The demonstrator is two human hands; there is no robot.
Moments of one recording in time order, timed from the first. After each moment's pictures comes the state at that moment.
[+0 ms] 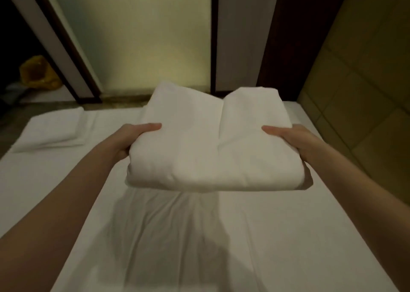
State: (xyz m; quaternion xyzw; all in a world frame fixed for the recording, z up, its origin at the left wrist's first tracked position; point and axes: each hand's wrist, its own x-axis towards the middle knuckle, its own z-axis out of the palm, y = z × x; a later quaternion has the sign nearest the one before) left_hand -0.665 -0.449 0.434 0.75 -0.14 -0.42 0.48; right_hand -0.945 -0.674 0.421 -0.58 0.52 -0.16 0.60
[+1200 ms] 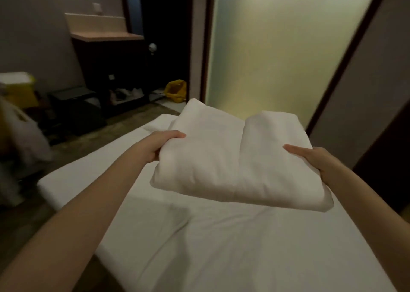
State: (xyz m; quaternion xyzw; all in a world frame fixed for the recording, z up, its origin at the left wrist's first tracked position) left_hand -0.728 -0.242 0.502 0.73 0.02 -0.25 0.64; right_hand -0.884 -0.576 0.533 -0.73 0.32 -0.06 0.60
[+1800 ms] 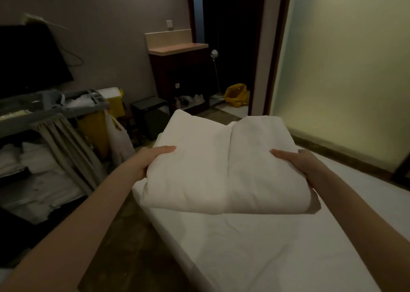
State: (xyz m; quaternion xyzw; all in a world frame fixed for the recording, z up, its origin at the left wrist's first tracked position) left_hand -0.635 0.084 0.499 0.73 0.14 -0.15 0.65; right_hand -0.673 -0.284 0.490 -0.75 0.20 0.04 0.63
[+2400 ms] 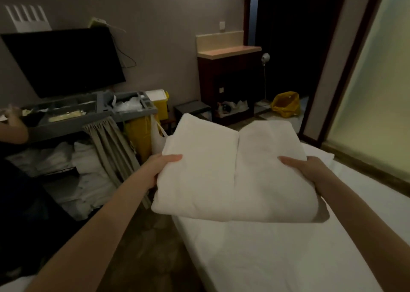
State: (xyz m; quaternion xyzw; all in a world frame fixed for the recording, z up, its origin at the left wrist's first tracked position) left_hand -0.460 0.265 0.473 0.68 0.23 -0.07 0.69; right_hand -0.435 -0.097 0.477 -0.77 0.15 0.09 0.61
